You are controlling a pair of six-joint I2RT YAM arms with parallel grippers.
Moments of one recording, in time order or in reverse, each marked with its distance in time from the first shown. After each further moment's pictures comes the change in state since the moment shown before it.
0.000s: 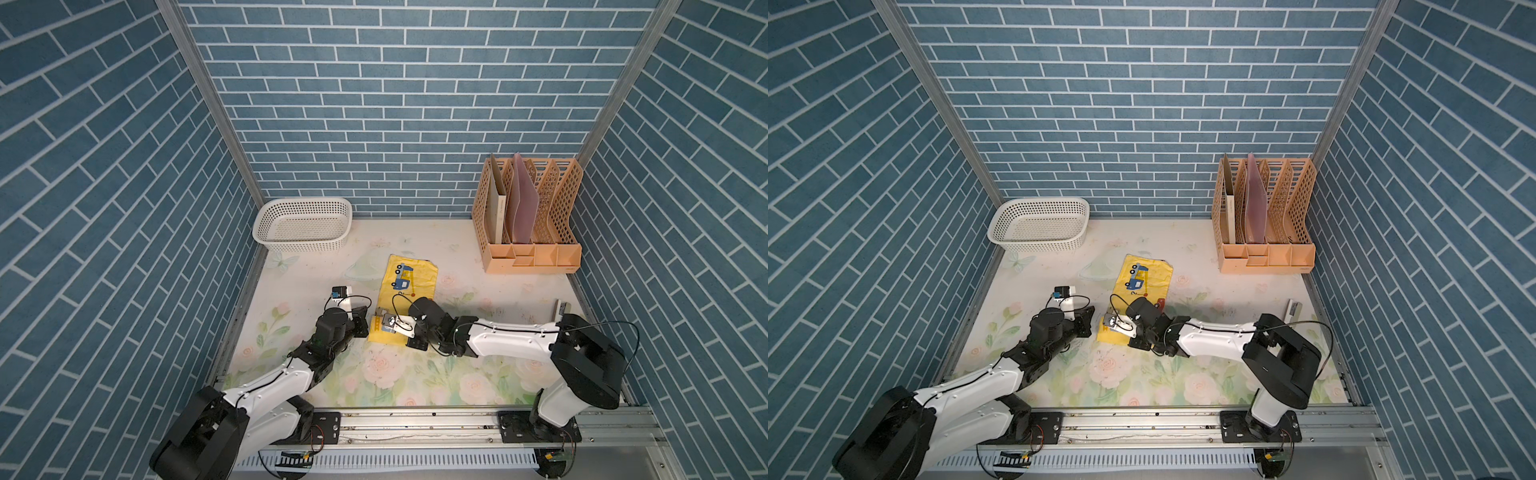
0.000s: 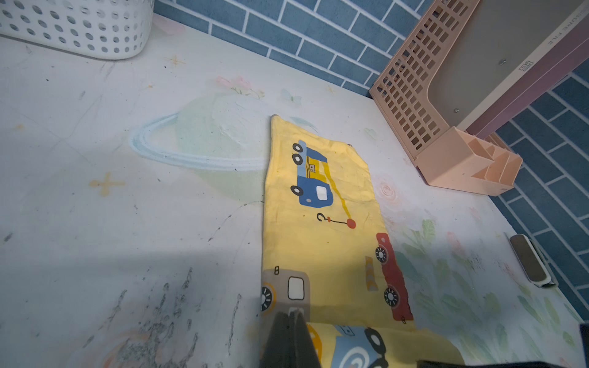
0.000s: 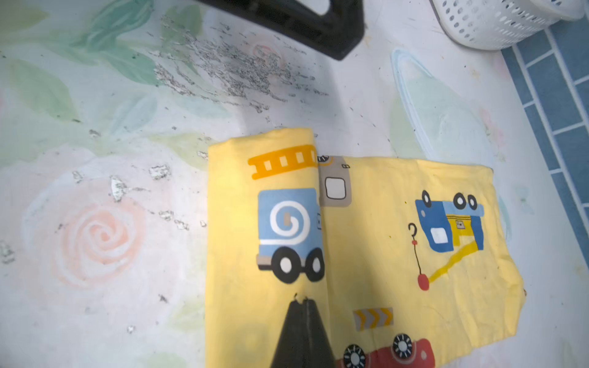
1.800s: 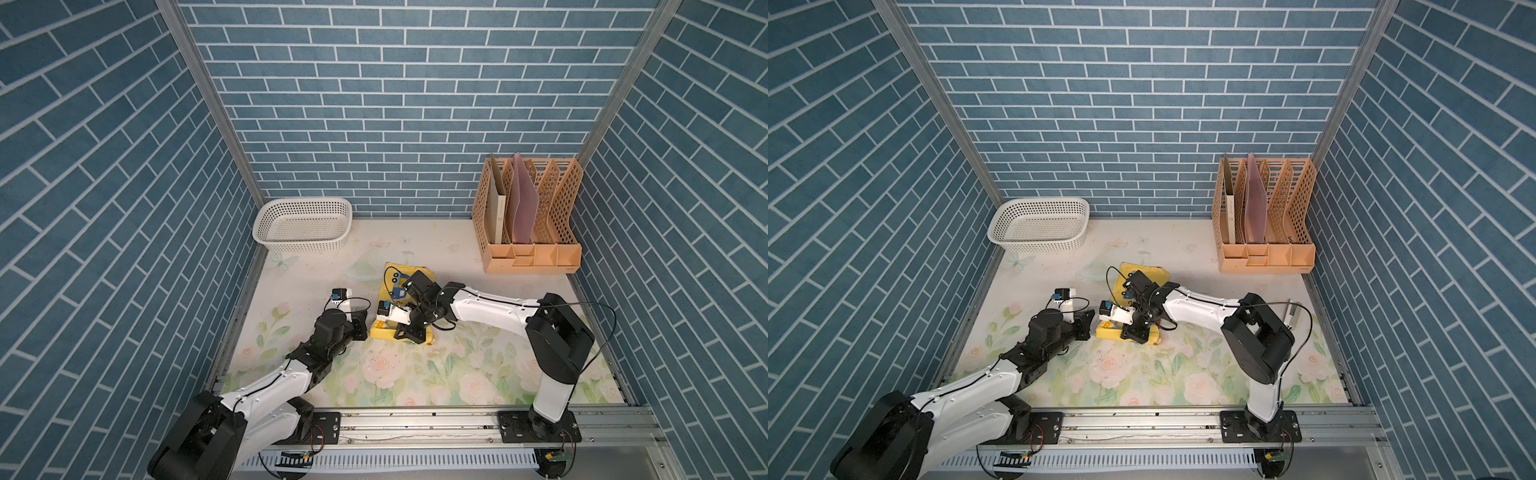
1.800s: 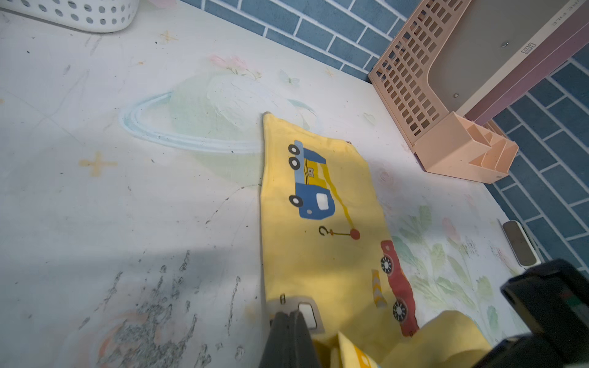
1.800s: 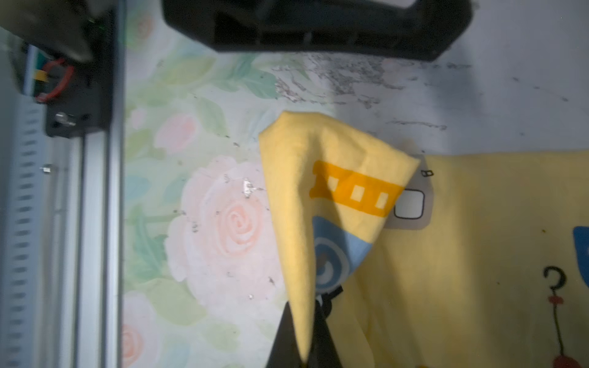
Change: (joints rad) left arm 0.016 -0.027 -0.010 -0.046 0.049 -0.003; right arm -0.149 0.232 0.405 -0.555 -0.588 -0.014
